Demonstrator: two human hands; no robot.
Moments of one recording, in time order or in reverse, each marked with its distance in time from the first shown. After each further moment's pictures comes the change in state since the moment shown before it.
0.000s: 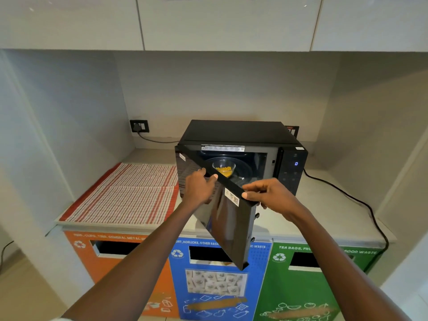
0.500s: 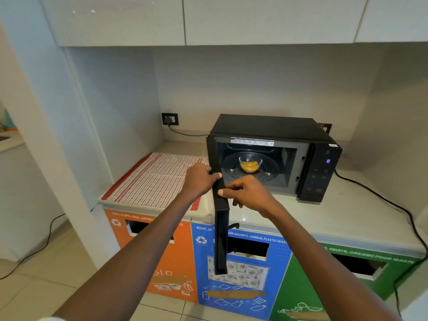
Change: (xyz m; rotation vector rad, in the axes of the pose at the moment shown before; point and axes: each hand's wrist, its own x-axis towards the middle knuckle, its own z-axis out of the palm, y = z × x) left_hand -0.040 -0.013 -0.087 0.129 -0.028 -0.051; right_hand 0.009 -0.062 0.109 -0.035 -0.140 -0.018
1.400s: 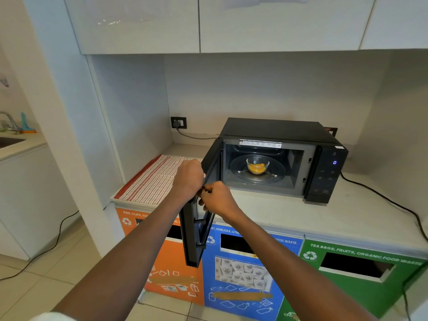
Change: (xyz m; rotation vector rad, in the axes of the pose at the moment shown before) left_hand -0.011 -0.021 -0.042 0.410 0.157 -0.078; right_hand 0.016 -0.042 0.102 0.073 0.090 0.036
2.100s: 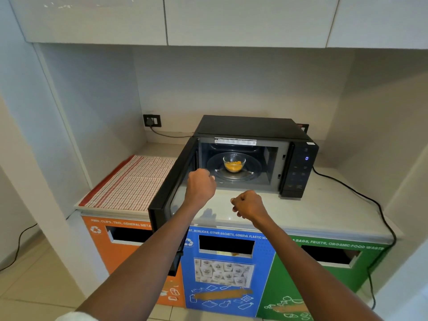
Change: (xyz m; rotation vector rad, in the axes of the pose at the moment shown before) left_hand -0.008 0.065 0.071 -0.353 -0.039 0.061; right_hand 0.006 0.112 -0.102 -0.066 0.240 0.314
